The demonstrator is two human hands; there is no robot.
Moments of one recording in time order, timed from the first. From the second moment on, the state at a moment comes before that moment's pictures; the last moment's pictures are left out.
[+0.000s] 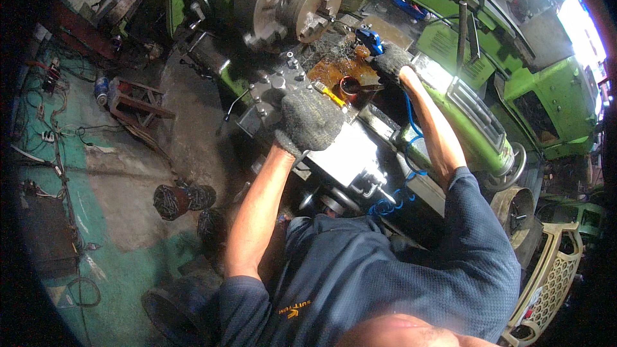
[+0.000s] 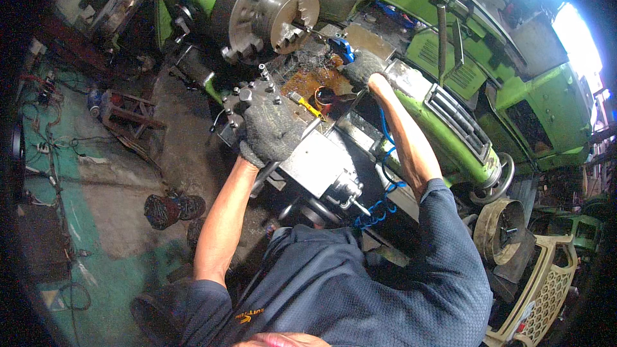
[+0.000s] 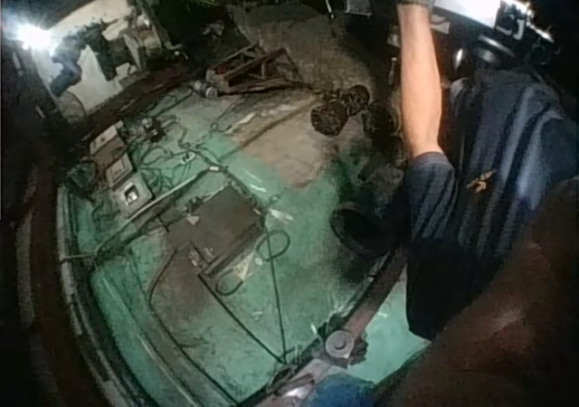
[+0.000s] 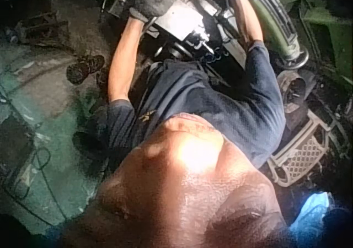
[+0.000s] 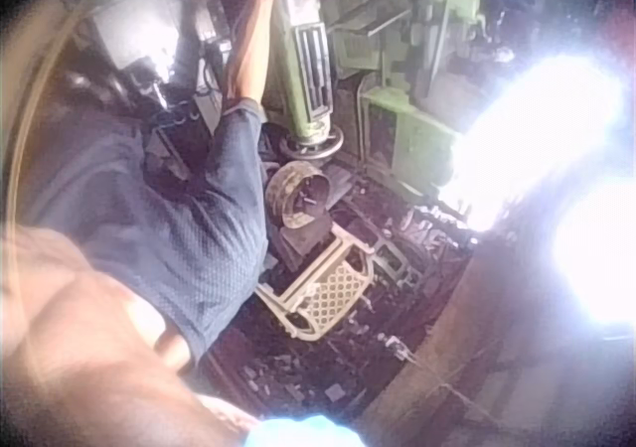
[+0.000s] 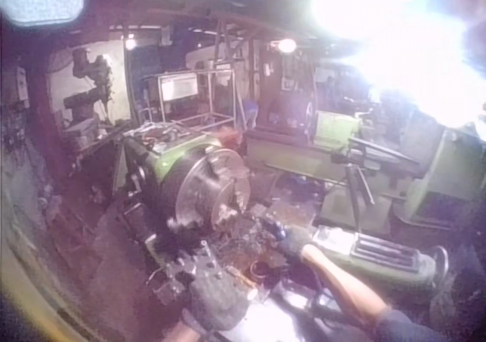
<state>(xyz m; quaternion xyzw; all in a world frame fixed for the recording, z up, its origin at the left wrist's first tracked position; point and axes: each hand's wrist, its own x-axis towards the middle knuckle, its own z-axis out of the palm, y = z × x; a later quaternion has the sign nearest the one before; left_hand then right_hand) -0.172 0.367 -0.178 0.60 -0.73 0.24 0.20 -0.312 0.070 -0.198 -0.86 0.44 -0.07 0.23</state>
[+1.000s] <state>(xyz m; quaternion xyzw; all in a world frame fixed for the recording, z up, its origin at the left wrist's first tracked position) -0.176 0.366 -0.172 0.59 -0.73 0.24 0.24 -0.308 0.063 -0.215 -0.85 0.45 -0.11 0.26</state>
